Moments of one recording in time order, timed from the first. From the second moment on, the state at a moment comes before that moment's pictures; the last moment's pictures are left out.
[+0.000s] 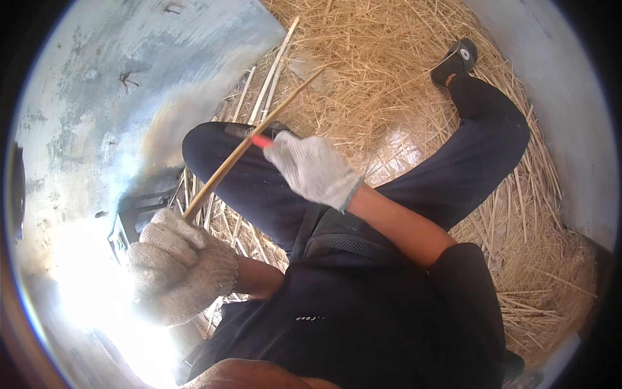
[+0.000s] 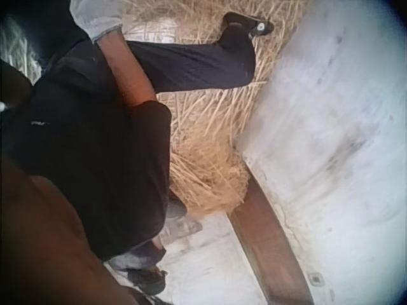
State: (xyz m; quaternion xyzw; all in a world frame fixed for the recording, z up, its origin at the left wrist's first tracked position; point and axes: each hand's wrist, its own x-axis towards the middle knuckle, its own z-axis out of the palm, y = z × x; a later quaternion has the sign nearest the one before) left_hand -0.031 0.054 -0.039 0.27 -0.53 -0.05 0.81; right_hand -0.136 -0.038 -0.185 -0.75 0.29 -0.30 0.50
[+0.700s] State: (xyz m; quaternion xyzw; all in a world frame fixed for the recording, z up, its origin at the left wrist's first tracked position) left_hand -0.034 0.062 -0.042 0.27 -0.57 -0.15 0.76; right_hand -0.167 -0.075 -0.227 -0.73 0.32 -0.27 0.54
